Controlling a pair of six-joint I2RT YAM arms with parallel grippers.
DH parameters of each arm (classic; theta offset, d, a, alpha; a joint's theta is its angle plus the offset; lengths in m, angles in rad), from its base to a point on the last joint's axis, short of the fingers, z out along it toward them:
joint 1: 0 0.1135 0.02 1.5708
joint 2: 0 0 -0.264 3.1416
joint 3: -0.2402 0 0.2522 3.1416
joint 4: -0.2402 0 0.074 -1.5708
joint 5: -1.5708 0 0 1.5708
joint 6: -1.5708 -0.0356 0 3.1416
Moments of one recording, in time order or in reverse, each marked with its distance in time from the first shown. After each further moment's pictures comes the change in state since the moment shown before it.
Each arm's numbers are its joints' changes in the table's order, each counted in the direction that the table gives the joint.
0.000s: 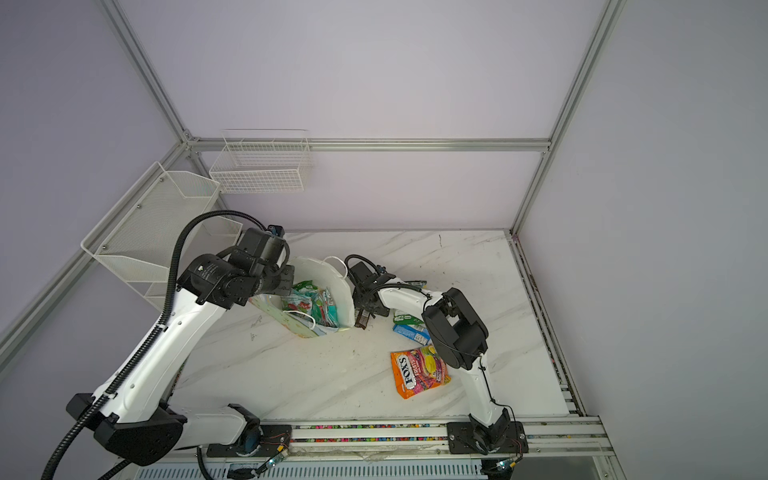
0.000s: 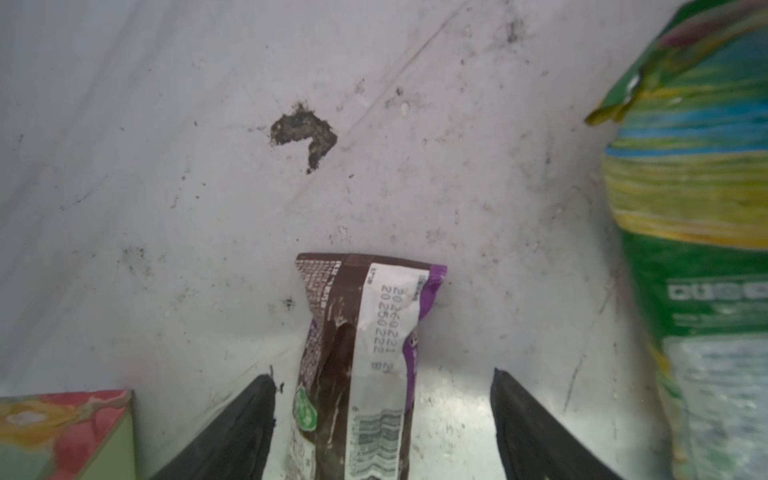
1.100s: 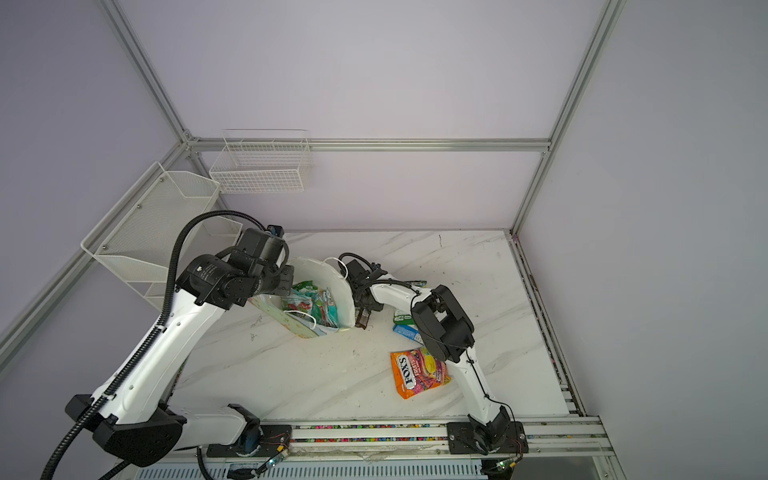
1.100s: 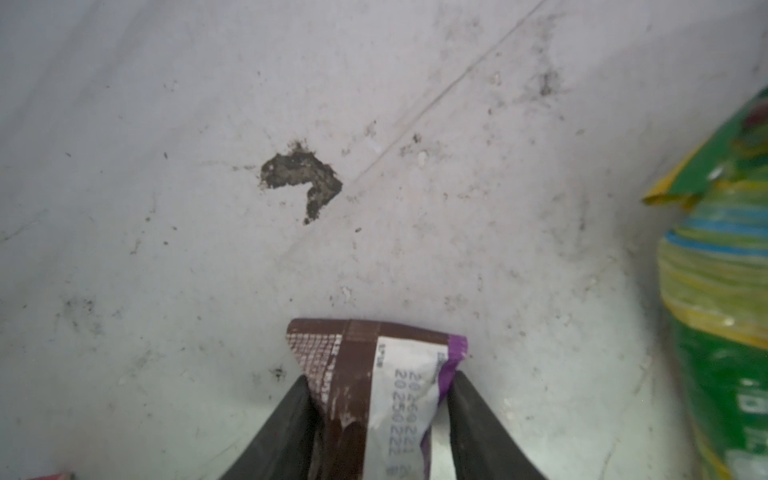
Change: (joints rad) left arm 0.000 0.005 0.000 0.000 0.001 -0.007; right arm 0.000 -0.127 -0.158 -0.083 -0.069 0.052
